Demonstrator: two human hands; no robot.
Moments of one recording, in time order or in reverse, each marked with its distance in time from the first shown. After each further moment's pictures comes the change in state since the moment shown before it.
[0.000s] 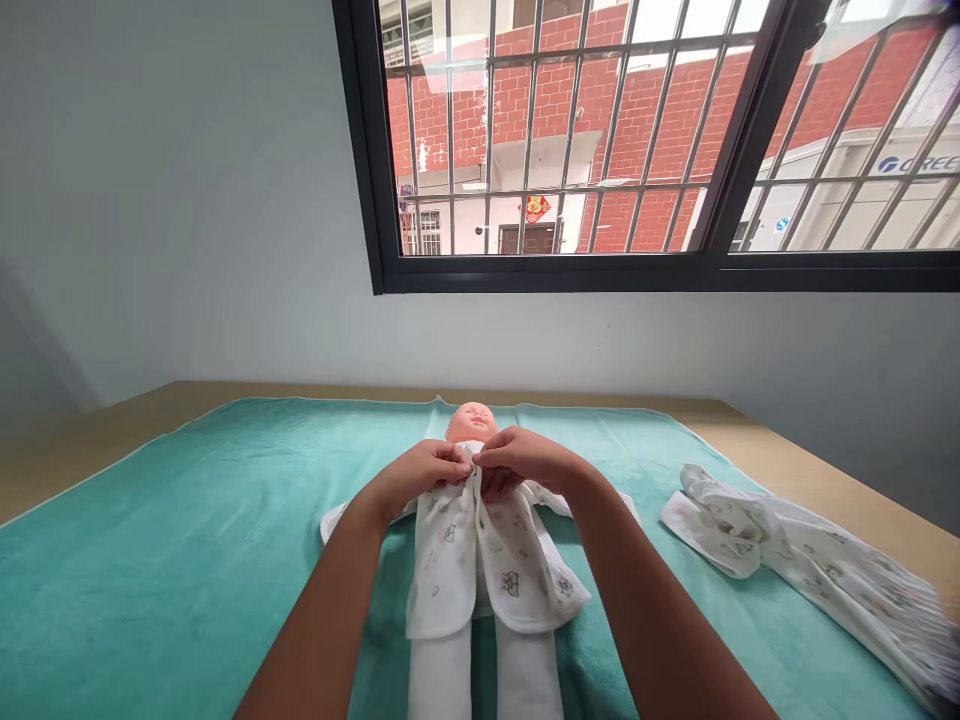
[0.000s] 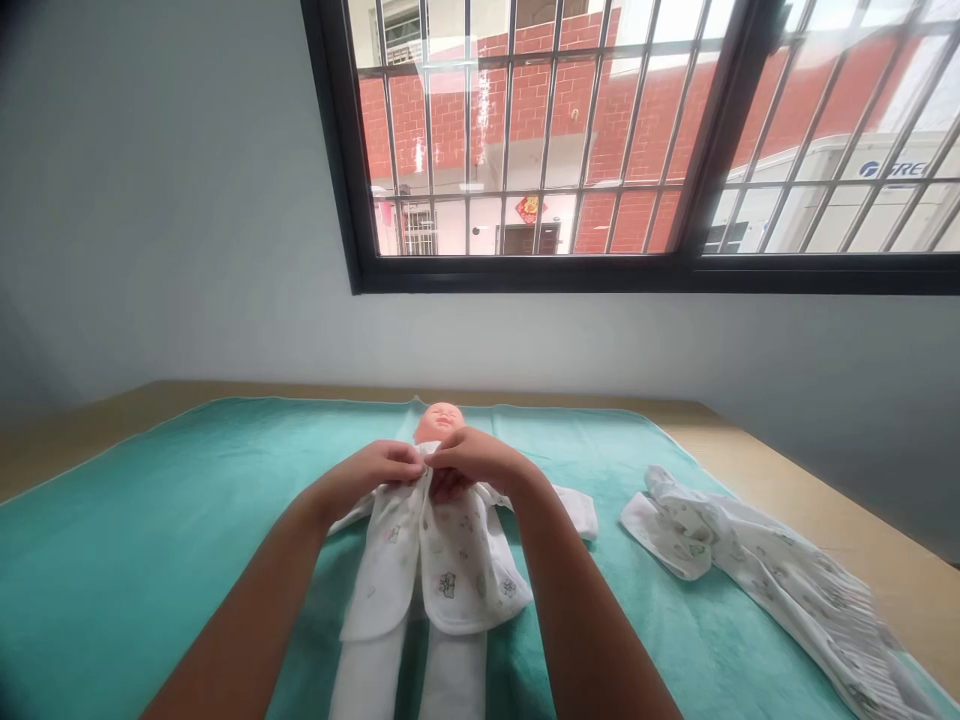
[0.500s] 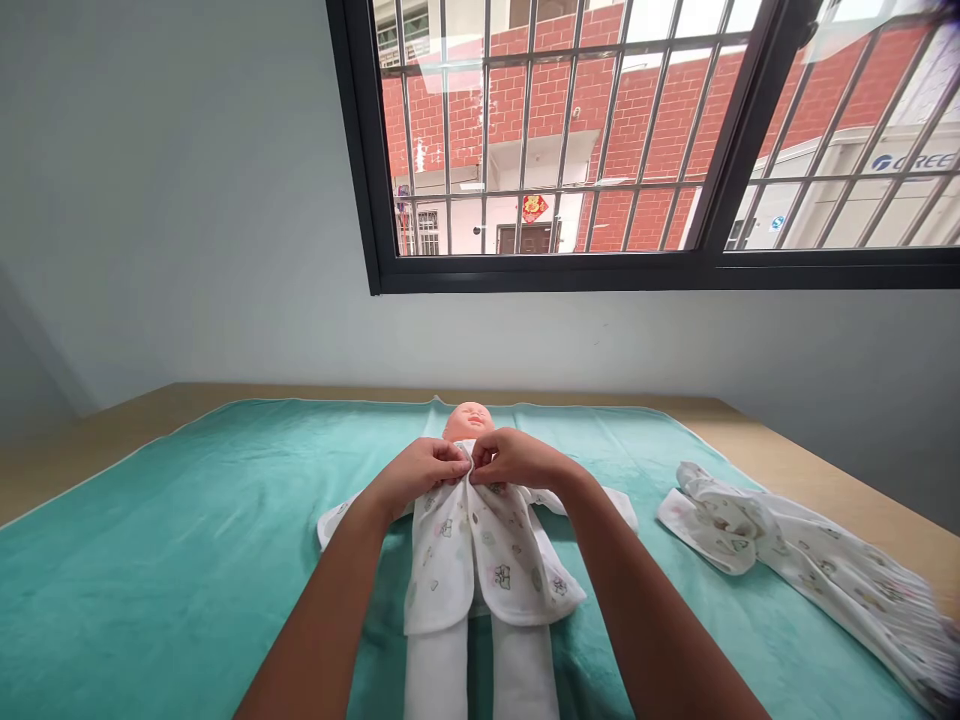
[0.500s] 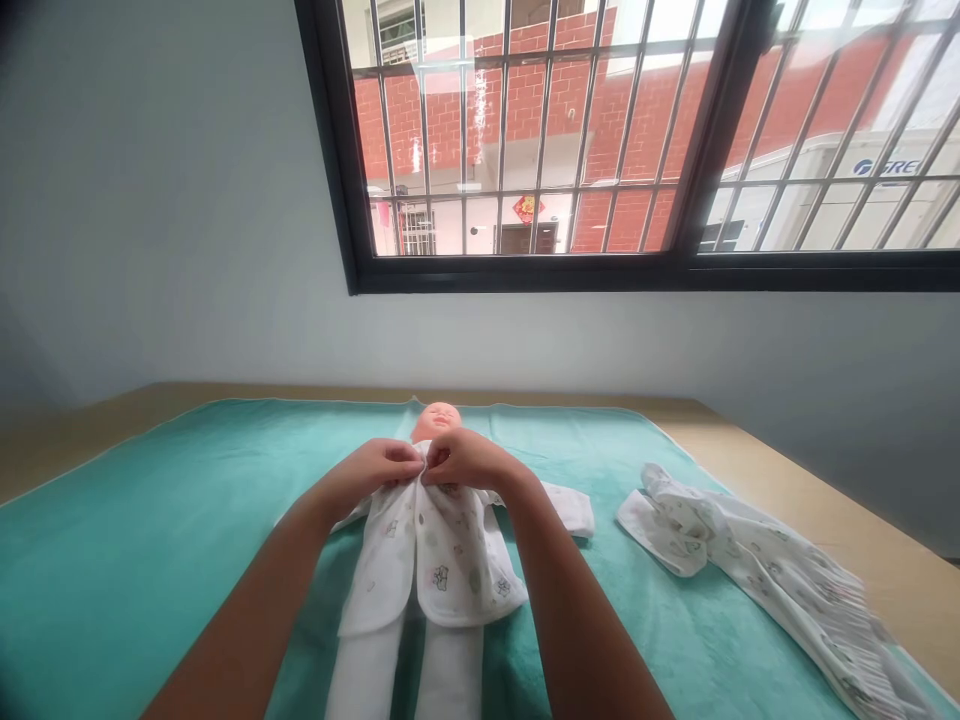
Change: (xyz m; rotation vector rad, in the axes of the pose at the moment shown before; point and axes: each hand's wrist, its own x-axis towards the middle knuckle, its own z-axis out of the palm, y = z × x) left_hand 0.003 -0.003 0.004 0.048 0.061 0.008; right_hand 0.009 0.010 0.000 -0.417 0.117 -0.154
